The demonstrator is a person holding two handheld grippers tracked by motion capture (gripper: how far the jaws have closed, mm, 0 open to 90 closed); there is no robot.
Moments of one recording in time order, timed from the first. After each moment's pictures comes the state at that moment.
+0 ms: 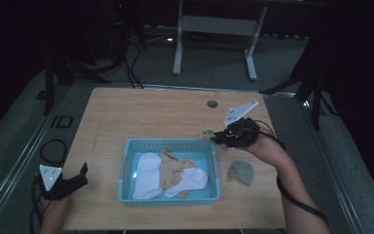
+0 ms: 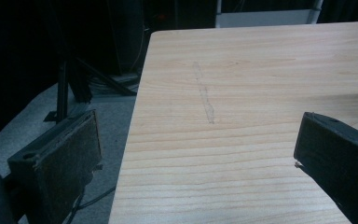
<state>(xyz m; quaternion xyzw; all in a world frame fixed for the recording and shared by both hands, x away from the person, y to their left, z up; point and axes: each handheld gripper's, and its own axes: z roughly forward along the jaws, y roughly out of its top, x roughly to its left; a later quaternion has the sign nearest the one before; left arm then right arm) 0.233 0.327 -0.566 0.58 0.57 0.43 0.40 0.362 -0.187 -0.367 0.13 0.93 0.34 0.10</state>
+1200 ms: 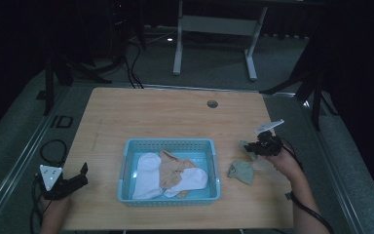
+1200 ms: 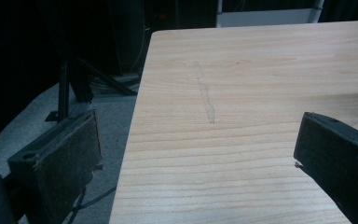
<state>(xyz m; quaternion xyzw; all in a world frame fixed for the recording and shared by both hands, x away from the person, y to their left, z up) 0.233 0.326 -0.566 0.58 0.57 0.43 0.40 0.416 -0.314 -0.499 0.34 0.89 0.29 0.10</state>
